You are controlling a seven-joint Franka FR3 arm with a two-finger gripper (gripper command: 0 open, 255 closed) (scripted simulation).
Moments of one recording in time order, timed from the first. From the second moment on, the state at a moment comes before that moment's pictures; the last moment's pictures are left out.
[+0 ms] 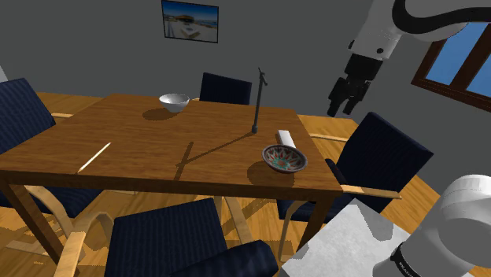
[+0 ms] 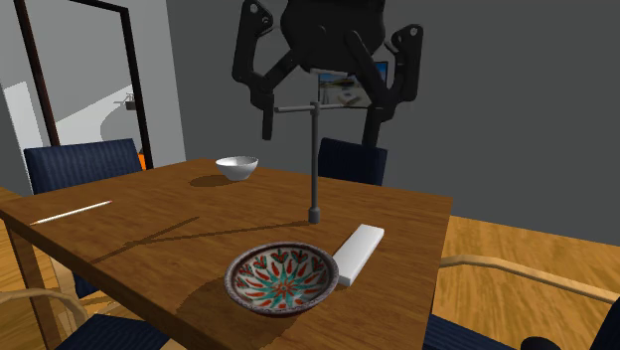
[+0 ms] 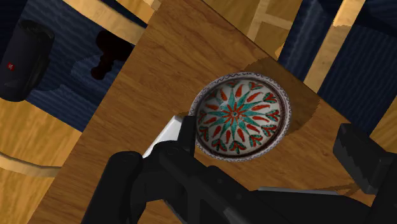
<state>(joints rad) 0.02 -0.74 -0.03 -2.36 0.09 1.69 0.03</state>
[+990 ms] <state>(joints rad) -0.05 -0.30 -0.03 -2.28 0.06 2.01 0.15</state>
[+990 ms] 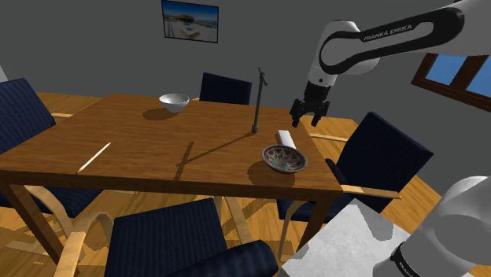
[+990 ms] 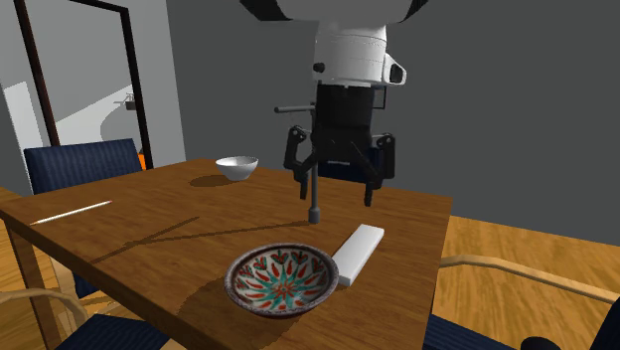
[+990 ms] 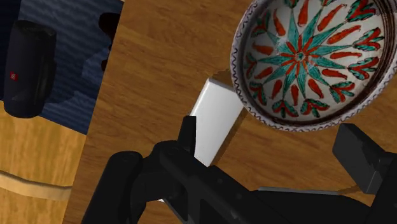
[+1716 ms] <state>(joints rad) -0.09 0.09 -0.07 -2.08 0.04 2.17 0.26</state>
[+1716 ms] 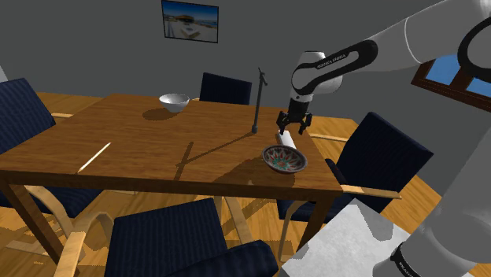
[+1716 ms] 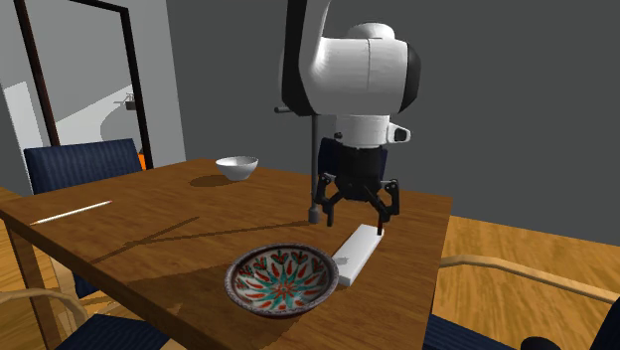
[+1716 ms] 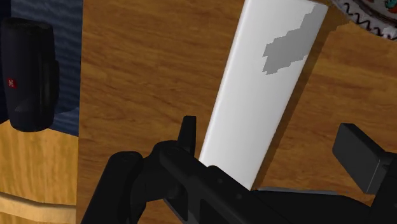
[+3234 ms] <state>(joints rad) -0.10 0.21 -0.07 -2.07 0.05 2.28 0.27</state>
